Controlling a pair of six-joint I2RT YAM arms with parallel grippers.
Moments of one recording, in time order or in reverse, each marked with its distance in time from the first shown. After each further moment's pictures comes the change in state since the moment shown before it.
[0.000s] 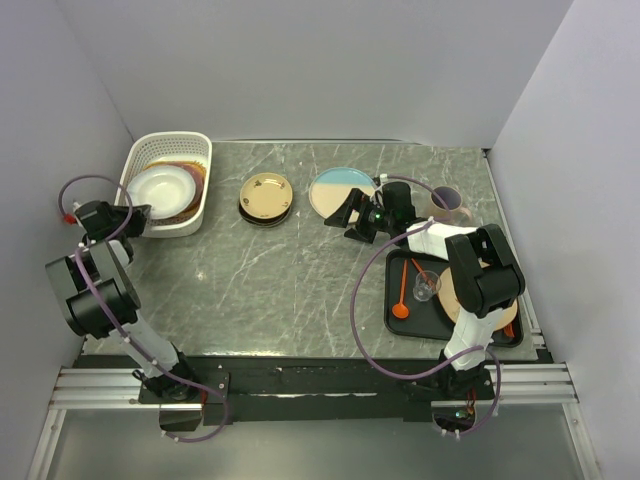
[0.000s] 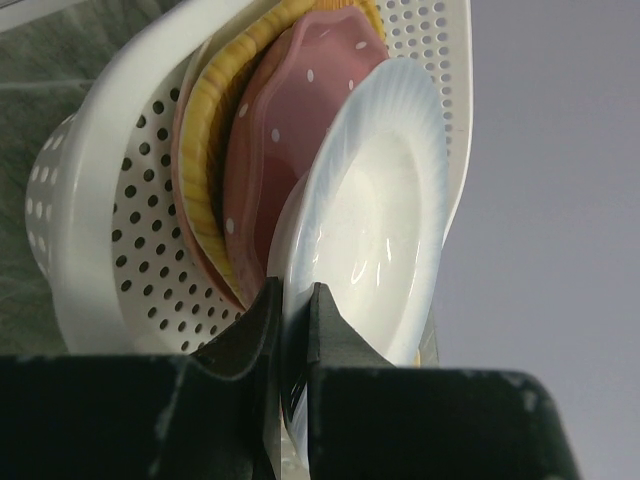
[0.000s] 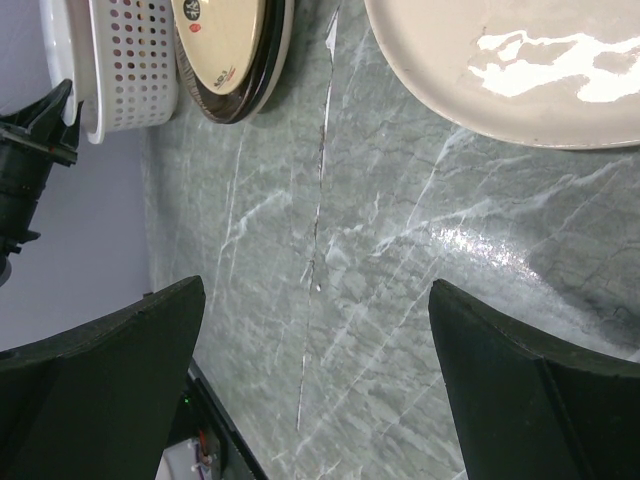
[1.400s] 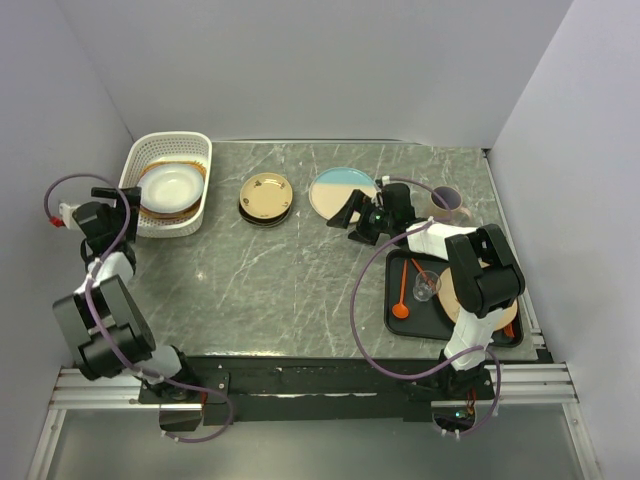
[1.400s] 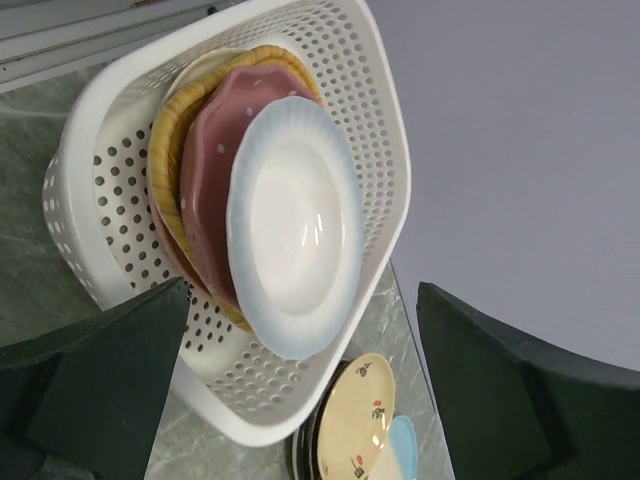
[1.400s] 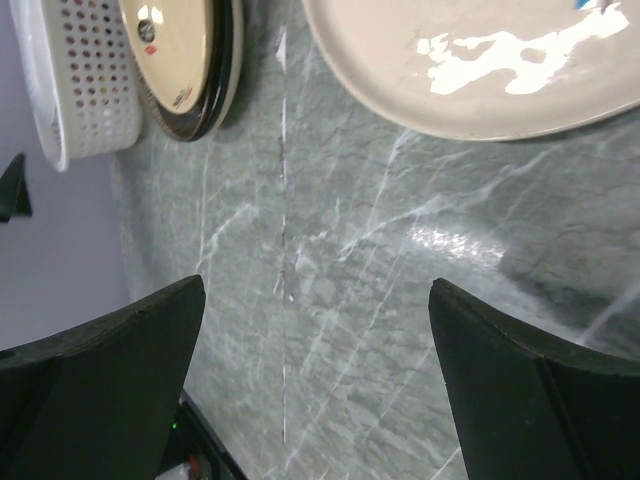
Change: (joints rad) left arm -0.033 -0.283 -0.101 -0.069 -0.183 0.006; right arm -0.003 0.000 0.000 -0.046 0.077 0.001
